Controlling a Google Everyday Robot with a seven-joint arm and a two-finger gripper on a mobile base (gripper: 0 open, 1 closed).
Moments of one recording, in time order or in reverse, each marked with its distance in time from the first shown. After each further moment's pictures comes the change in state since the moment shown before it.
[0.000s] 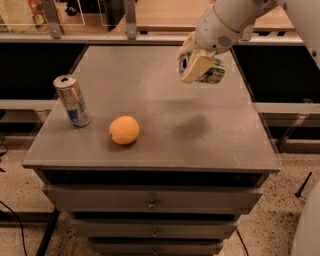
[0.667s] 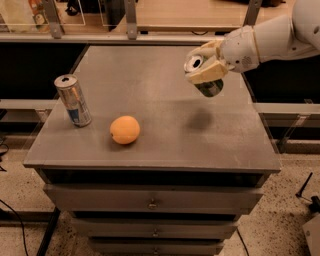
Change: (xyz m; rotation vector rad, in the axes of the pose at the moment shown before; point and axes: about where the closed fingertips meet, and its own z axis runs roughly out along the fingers) arm 0.018 0.003 -0.016 0.130 -0.498 0.180
